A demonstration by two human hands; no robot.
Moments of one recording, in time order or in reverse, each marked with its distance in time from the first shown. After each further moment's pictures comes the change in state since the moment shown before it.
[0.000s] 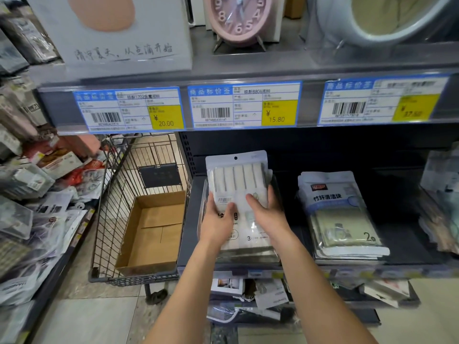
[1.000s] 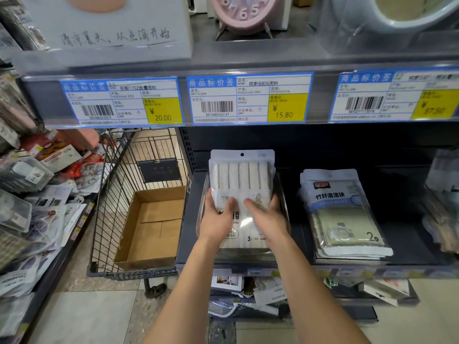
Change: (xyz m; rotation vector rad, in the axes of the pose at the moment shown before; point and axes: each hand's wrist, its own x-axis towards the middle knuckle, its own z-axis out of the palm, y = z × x) left_hand 0.009 -0.007 0.004 -0.188 -0.035 -0.065; right_hand 0.002 0.015 0.007 -0.079 0.047 0.189
